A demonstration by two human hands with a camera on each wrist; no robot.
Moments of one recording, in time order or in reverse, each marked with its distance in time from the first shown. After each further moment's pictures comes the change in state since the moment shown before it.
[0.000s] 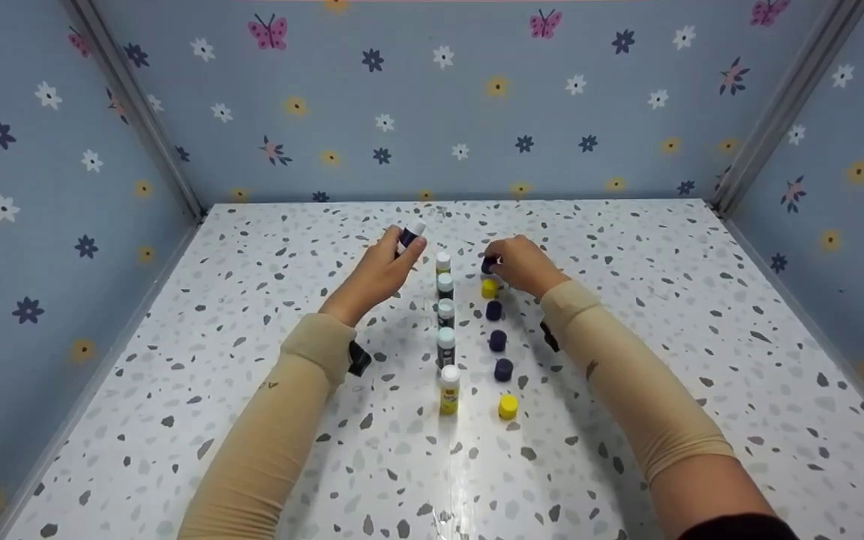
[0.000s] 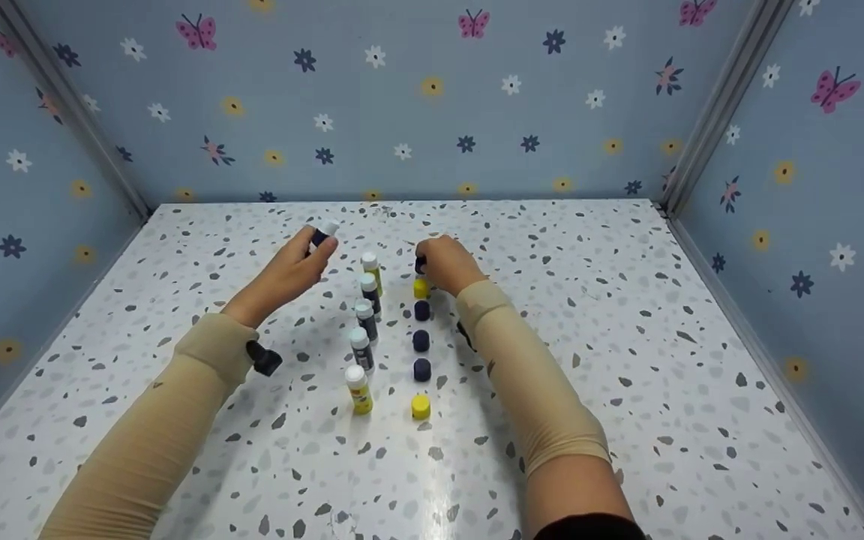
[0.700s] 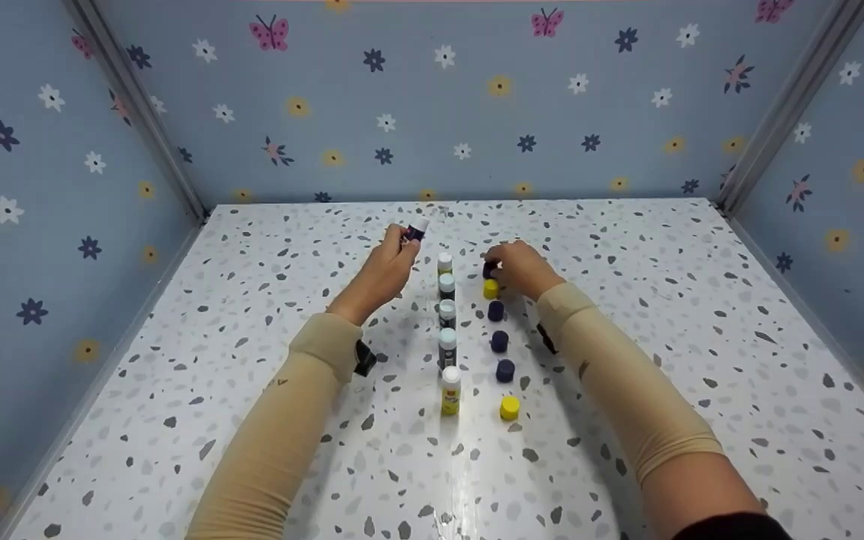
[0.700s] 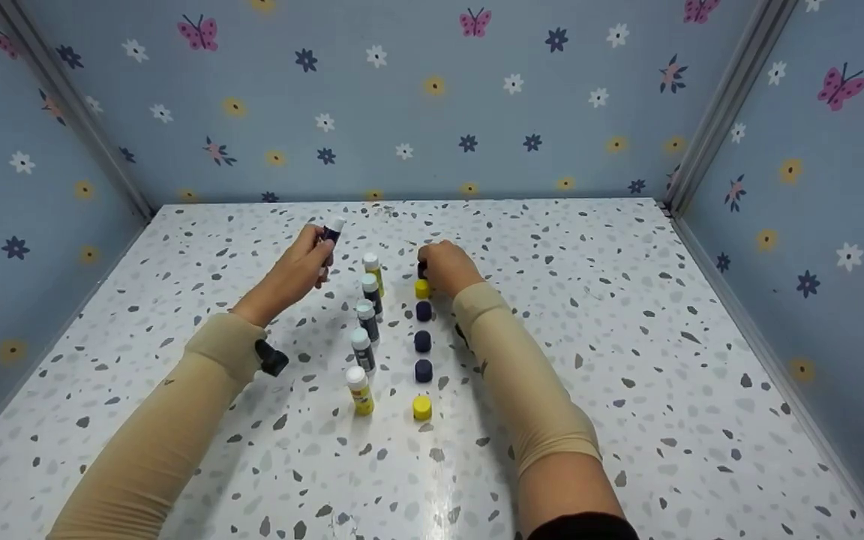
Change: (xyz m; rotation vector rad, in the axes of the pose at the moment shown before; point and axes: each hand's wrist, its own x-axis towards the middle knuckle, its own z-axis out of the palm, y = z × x) left_hand 0.009 -0.005 0.006 -0.026 0.018 0.016; right_hand 0.008 0.002 0.011 -0.019 -0.079 0.106
